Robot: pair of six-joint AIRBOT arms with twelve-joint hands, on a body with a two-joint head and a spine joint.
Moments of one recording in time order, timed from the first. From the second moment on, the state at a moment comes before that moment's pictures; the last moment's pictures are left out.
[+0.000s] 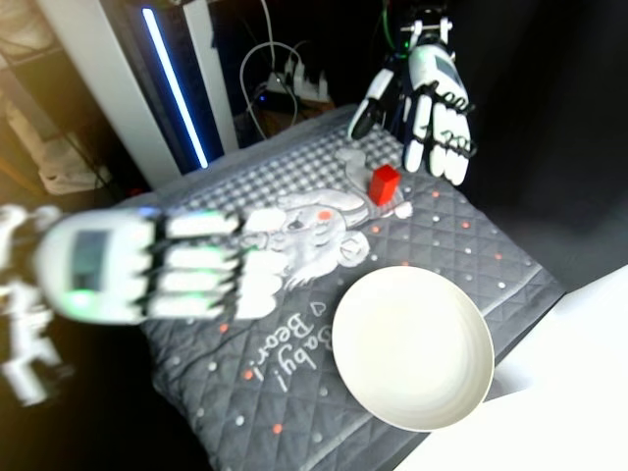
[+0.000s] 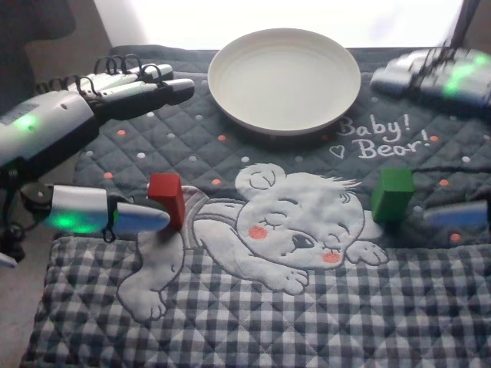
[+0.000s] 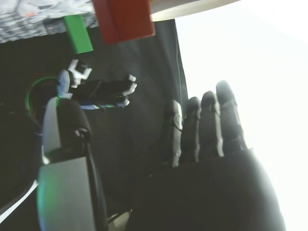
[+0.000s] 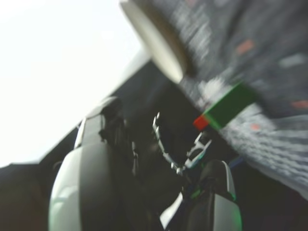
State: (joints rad) left arm 0.79 -0.92 1.09 0.00 -1.01 0.75; right arm -0.71 -1.00 1.31 -0.22 1.19 -0.35
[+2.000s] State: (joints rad) left arm 0.70 -1.00 1.19 0.14 -0.68 0.73; right arm -0.63 -1.13 1.40 -0.30 0.99 -0.30
